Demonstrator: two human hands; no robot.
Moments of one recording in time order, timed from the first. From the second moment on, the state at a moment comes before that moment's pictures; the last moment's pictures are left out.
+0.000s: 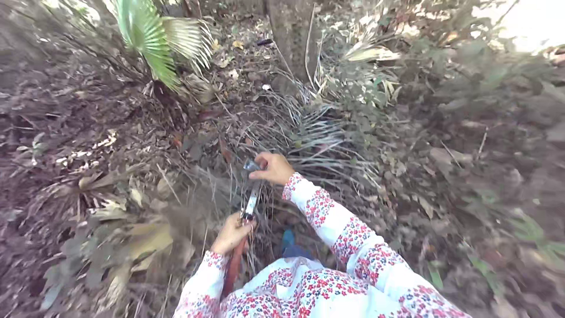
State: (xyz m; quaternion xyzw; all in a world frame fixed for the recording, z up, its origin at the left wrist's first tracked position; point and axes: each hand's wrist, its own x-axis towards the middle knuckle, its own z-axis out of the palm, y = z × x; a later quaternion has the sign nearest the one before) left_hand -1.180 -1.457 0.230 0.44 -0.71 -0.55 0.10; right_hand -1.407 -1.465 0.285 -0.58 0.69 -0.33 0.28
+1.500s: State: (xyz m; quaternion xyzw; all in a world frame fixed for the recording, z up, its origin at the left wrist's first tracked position) left_hand -1.565 -2.465 0.229 0.43 -0.70 -0.57 0.01; right_hand -1.816 -2.446 0.264 -0.41 0.67 -0.46 0.42
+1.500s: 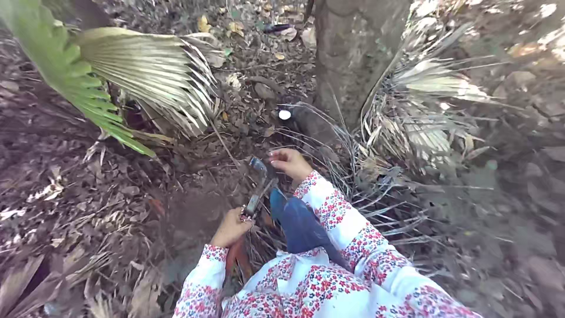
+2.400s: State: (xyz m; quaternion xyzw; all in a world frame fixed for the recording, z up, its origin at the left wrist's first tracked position) left_hand -1.943 -3.142 0.282 0.43 -0.62 -0.64 0.10; right_hand -2.182 -3.135 0.298 -0.38 0.67 -0.53 0.36
